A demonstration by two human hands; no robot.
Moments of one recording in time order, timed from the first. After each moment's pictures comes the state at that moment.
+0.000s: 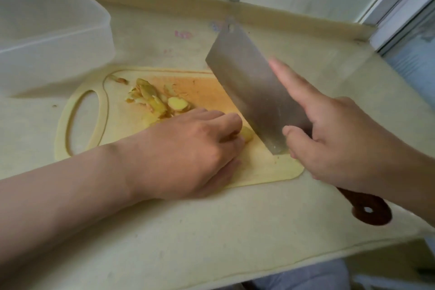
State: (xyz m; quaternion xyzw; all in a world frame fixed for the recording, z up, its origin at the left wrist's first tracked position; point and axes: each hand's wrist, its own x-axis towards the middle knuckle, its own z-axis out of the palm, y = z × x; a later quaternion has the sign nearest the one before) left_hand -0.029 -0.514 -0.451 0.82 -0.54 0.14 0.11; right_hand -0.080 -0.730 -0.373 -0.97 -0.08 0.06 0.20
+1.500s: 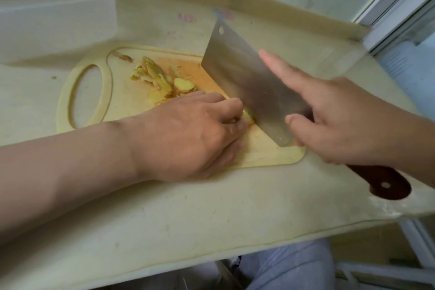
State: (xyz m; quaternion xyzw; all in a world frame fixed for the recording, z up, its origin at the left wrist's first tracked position) left_hand -0.030 -0.510 -0.459 0.82 -0.54 0.15 0.12; right_hand -0.077 -0.724 -0.362 -0.98 -0.10 0.11 0.12
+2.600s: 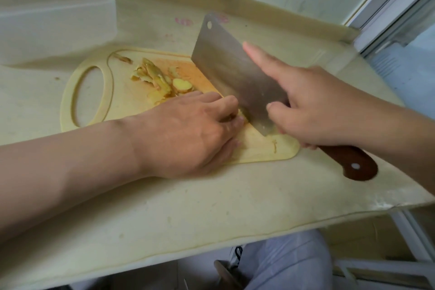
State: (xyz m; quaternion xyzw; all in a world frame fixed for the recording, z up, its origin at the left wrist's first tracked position) left_hand -0.034 -0.509 -0.459 0.83 -0.53 0.15 0.10; right_hand -0.066 -0.705 -0.361 -0.98 -0.09 0.10 0.11
